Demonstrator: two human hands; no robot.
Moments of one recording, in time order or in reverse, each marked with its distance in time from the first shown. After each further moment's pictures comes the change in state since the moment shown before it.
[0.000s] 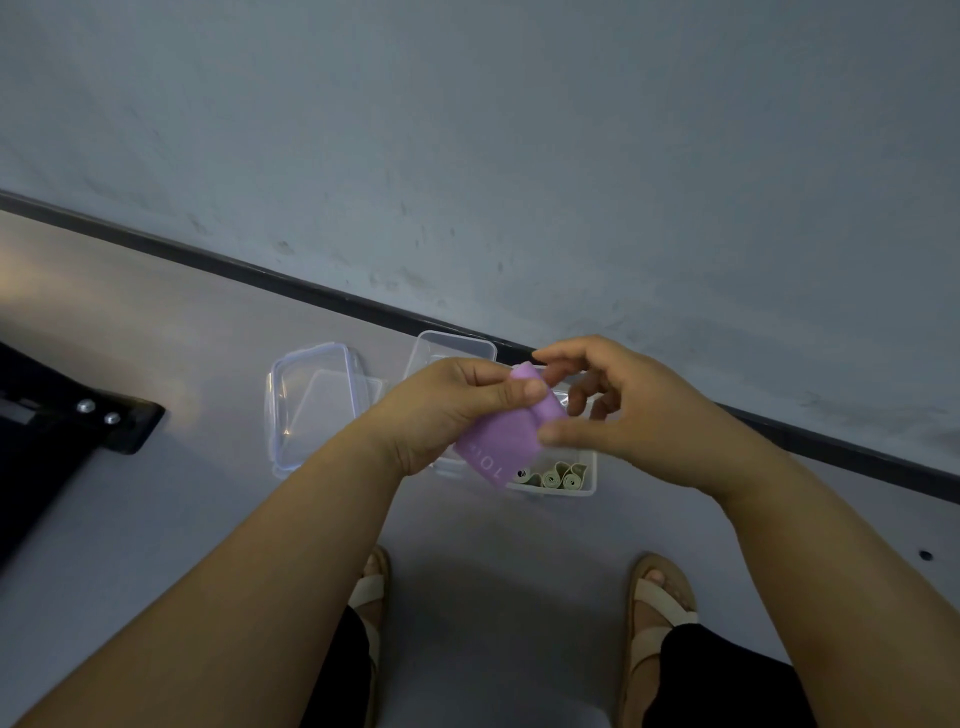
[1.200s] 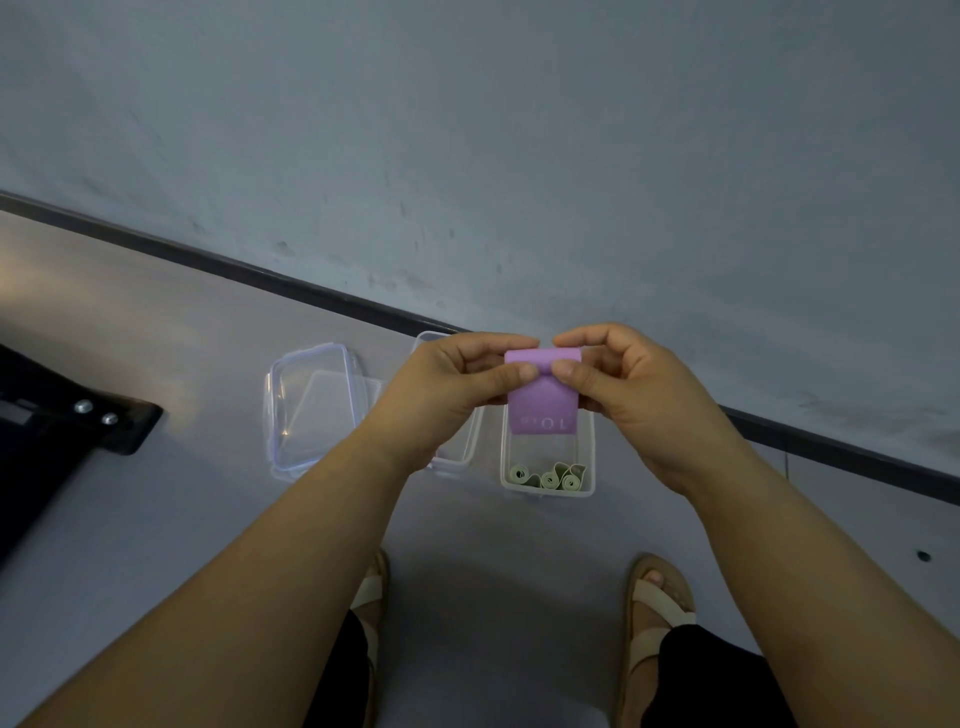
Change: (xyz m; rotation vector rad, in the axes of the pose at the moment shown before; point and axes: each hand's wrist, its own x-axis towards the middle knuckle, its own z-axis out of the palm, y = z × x) left_hand 0.003 0.004 0.005 -0.172 0.180 0.205; right_hand 0.012 0.013 0.011 0.457 0.295 0.069
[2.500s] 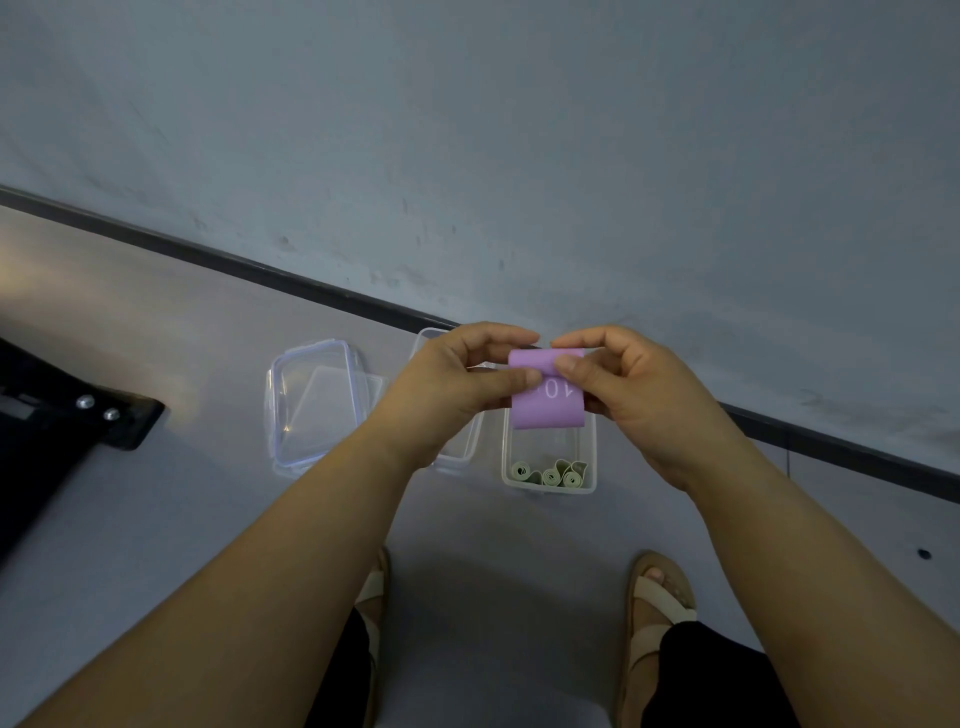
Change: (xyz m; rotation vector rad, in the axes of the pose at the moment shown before) left_hand -0.001 0.000 0.002 0.019 0.010 -0.024; right_hand 0.000 0.000 0.001 -0.025 -0.007 0.026
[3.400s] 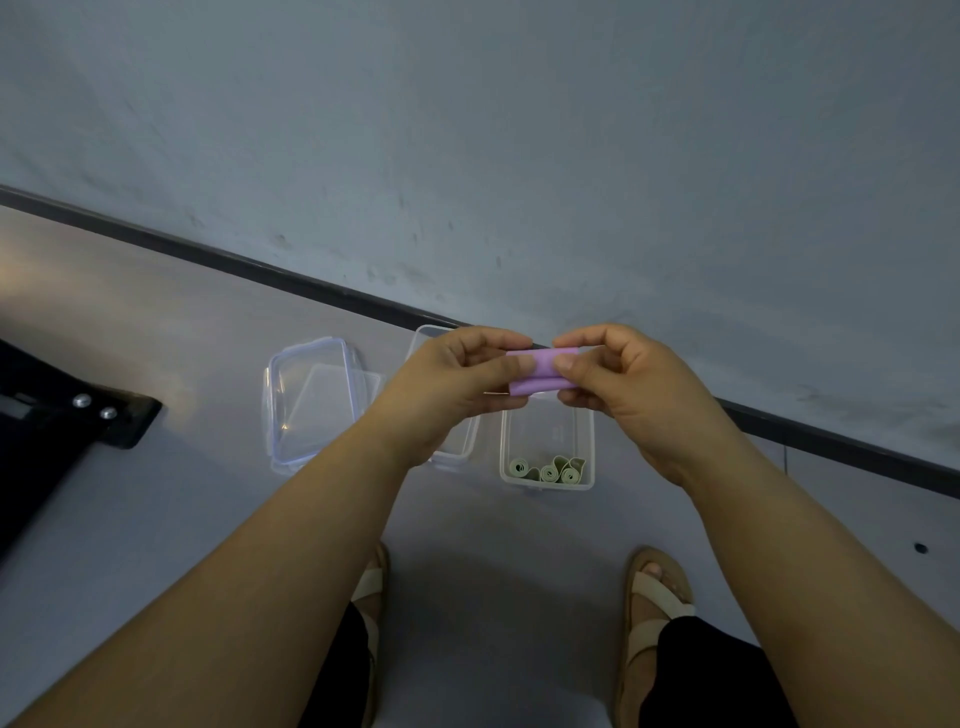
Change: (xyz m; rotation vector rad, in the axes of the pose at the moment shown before) left_hand 0.003 -0.004 -0.002 -0.088 -0.026 -0.089; right_hand -0.001 0.000 -0.001 0.033 0.014 0.040
